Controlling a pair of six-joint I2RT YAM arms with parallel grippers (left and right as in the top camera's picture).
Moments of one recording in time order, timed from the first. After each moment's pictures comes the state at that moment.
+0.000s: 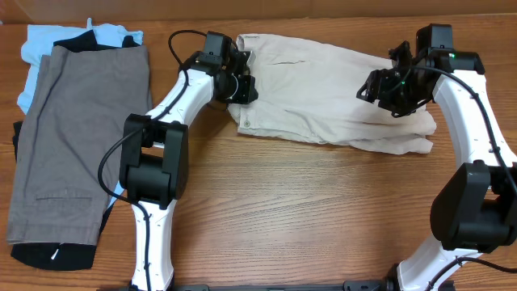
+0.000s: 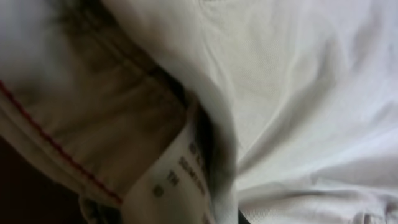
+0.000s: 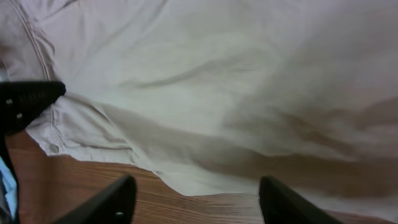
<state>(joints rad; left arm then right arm) -0.24 2.33 1.81 -0.63 0.47 -0.11 -0.09 1.90 1.64 -1.04 -0.39 0.17</state>
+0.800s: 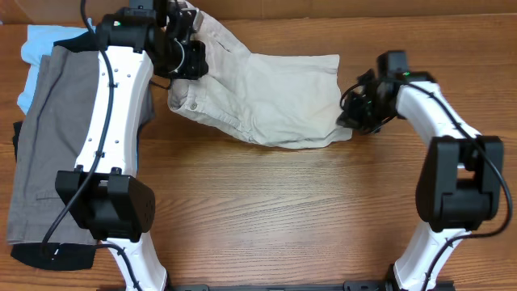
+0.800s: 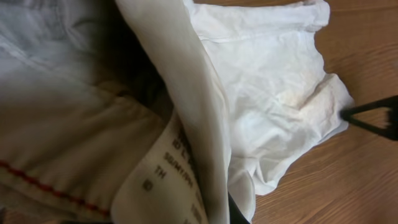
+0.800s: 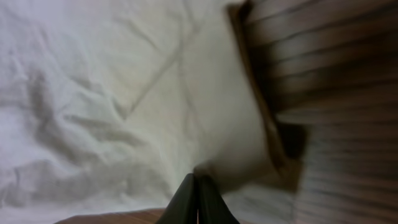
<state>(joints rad) -0.10 2.02 2.09 -1.22 0.35 -0.01 0.02 2.04 1.44 -0.80 -0.47 0.31</state>
